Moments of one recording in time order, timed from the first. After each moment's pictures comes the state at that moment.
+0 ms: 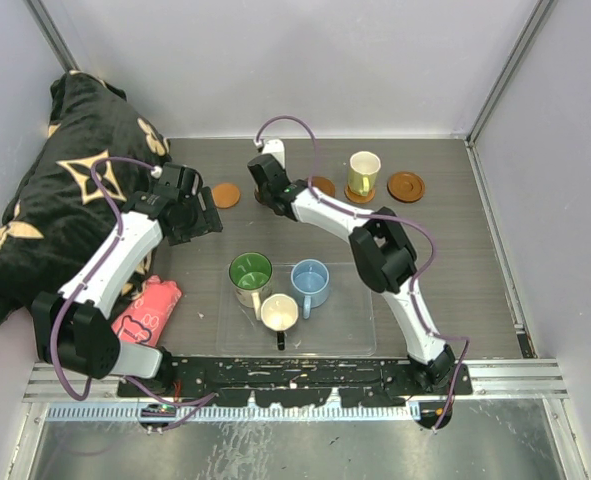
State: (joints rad) left arm -0.28 1.39 1.21 -0.81 -0.10 -0.57; right arm 0.75 2.28 1.88 -0.21 0.46 0.35
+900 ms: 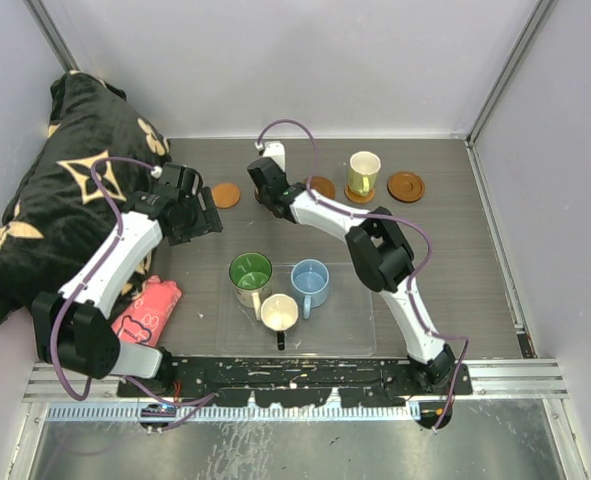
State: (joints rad) left arm -0.28 1.39 1.21 -0.81 -0.10 -0.57; right arm 0.75 2.31 1.88 -0.19 0.47 0.38
